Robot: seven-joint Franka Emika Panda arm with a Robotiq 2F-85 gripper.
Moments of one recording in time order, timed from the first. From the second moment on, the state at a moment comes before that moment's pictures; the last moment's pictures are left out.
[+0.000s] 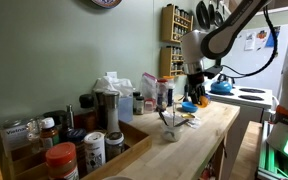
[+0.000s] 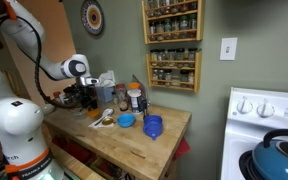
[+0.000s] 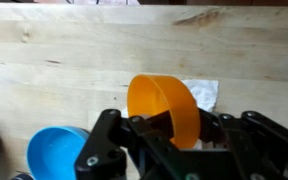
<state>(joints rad) 0.11 -0.23 0.25 -2.70 -0.12 2.28 0.38</state>
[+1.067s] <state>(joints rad) 0.03 -0.13 0.24 -2.72 -0.46 2.11 1.02</state>
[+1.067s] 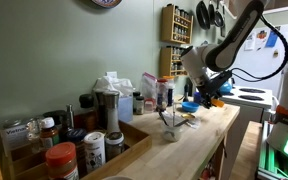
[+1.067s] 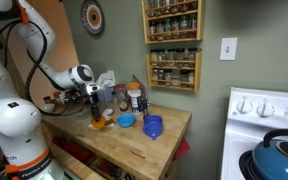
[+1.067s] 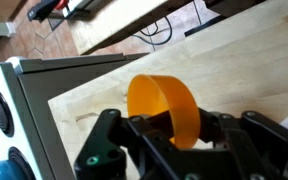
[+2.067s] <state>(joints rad) 0.07 0.09 0.15 -2.57 -0.52 2.10 1.29</state>
